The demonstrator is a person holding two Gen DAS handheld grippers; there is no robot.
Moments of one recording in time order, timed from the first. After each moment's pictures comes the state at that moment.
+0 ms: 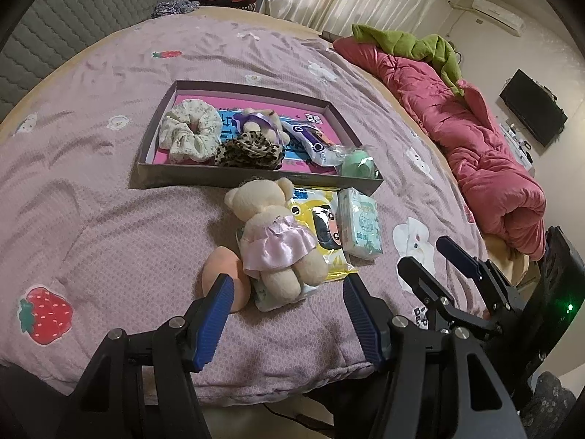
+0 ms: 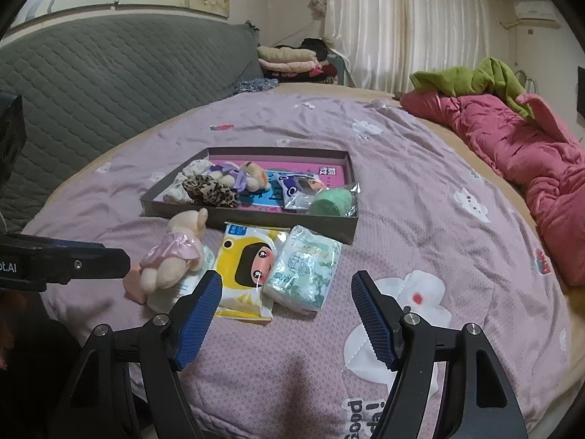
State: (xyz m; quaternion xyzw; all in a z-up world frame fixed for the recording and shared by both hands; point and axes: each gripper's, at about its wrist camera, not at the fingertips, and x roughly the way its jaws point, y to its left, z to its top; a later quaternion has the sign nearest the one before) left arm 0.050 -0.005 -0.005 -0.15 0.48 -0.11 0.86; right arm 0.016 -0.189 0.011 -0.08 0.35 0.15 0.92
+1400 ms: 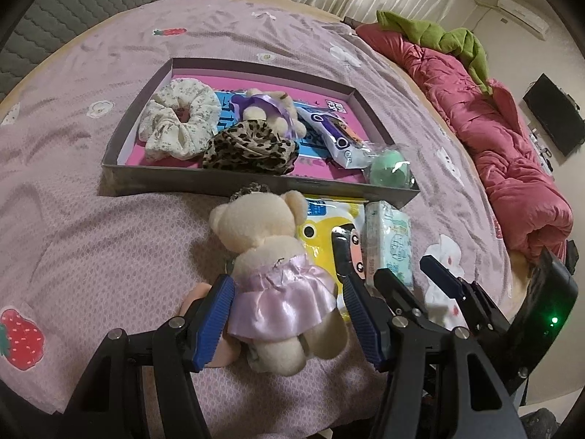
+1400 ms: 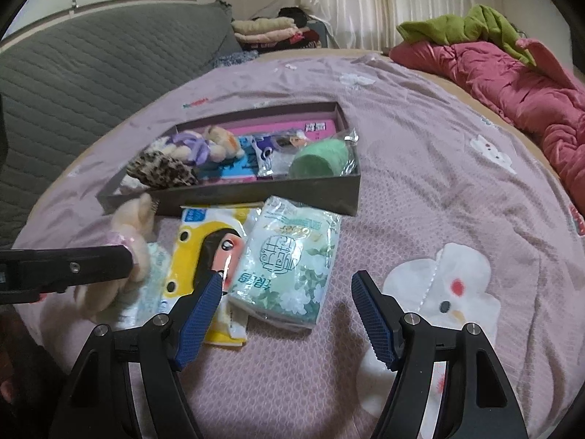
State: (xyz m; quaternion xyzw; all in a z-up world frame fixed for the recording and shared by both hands) left arm 0.106 -0.023 -0.042 -0.15 0.51 -0.07 0.84; right arm 0.082 -0.193 -0.049 -0.03 0.42 0.12 0.90
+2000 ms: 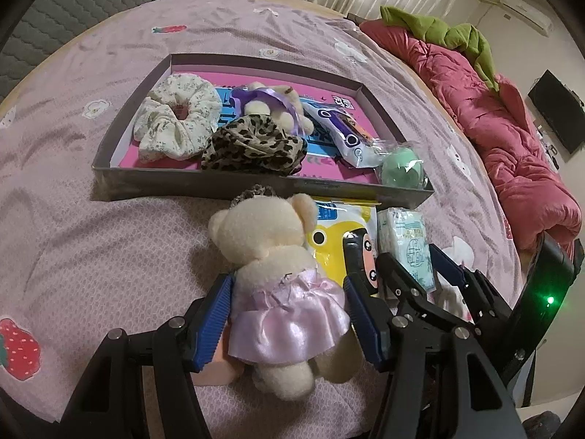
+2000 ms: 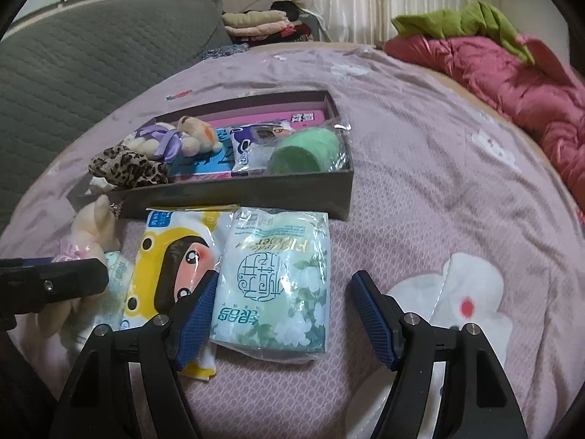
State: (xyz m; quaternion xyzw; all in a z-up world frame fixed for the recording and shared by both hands) left arm 0.116 -0.024 -0.054 -0.14 0.51 -0.06 0.84; right arm 0.106 -0.192 -0.064 -0.05 0.42 0.11 0.90
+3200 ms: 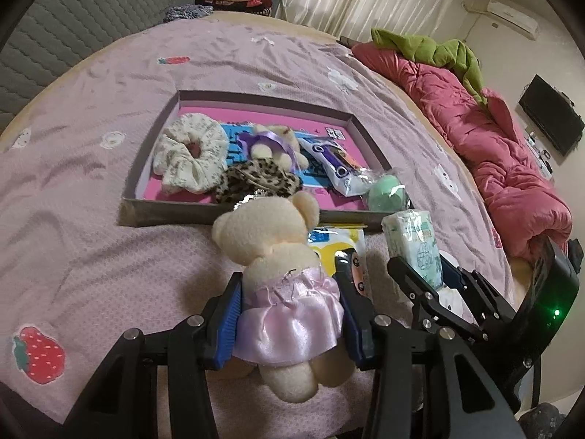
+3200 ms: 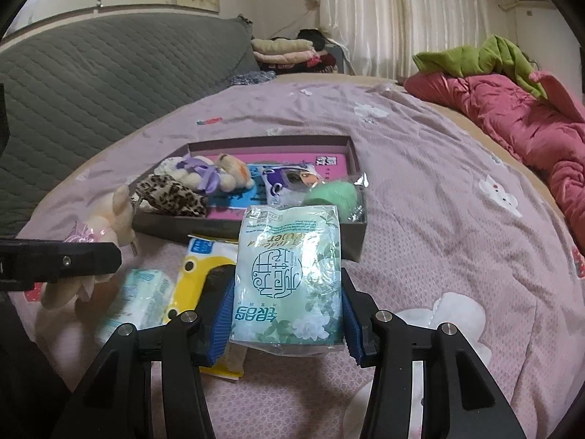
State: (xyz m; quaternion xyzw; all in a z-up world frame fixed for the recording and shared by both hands) left arm 0.098 -0.011 -0.019 -0.14 0.47 -0.06 0.87; right arm 0.085 -0.191 -0.028 -0.05 0.36 0.16 0.92
